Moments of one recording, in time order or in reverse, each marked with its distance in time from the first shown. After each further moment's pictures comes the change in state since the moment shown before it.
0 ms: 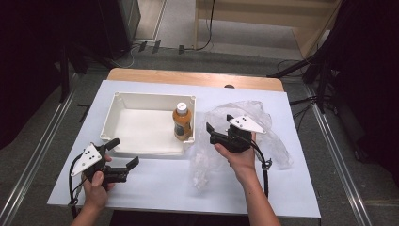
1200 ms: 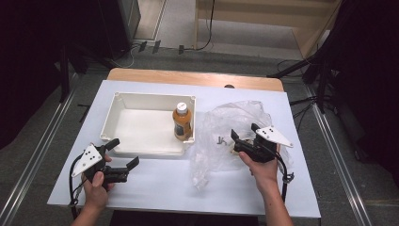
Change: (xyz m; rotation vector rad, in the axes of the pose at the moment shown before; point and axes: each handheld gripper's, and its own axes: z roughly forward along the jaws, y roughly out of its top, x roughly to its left) left arm -0.001 -0.001 0.000 0.001 0.013 0.000; right arm -0.047 -0.025 -0.042 -0.010 -0.114 0.031
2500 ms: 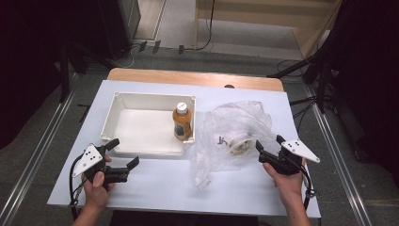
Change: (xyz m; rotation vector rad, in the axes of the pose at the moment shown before) left arm 0.000 0.000 0.000 0.004 0.010 0.003; right arm -0.054 -0.030 -0.041 0.033 -0.111 -0.012
